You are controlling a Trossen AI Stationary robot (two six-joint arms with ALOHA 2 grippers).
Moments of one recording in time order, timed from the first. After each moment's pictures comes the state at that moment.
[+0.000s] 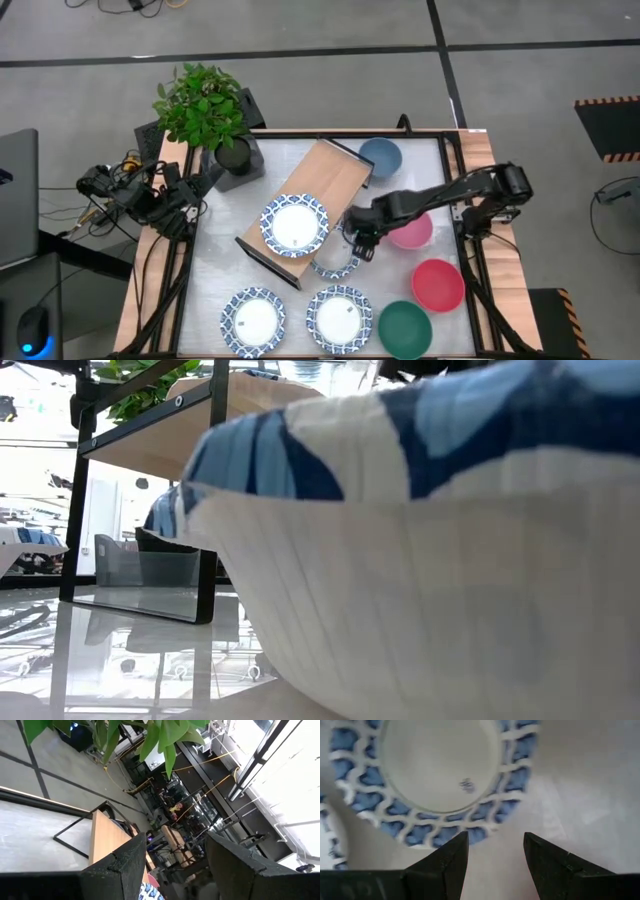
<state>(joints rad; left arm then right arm) -0.46 0.22 0.39 0.14 -1.06 -0.74 0.14 1.66 1.19 -0.81 0.05 0.56</state>
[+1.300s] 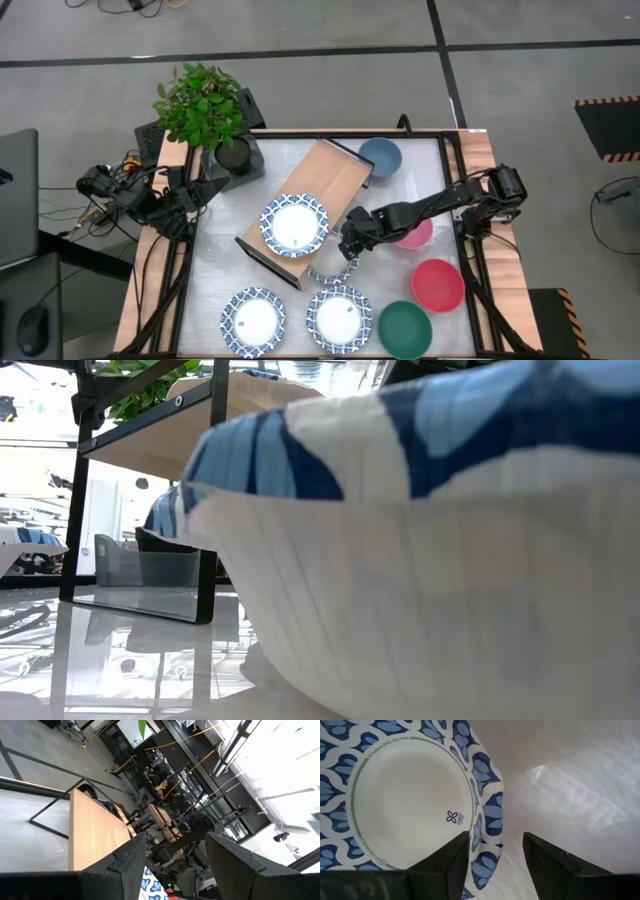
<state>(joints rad) -0.46 0.22 0.39 0.10 -0.90 -0.77 0.17 1.71 1.06 -0.54 0.13 1.09</state>
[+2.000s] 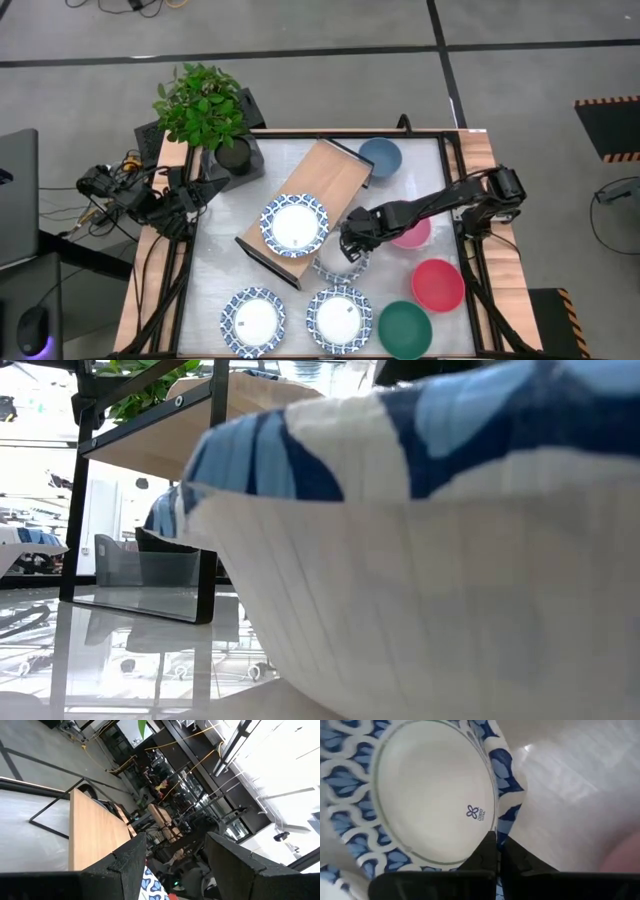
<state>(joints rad) -0.46 0.22 0.39 0.09 -0.90 -0.77 0.18 1.72 1.18 -0.77 0.08 1.10</state>
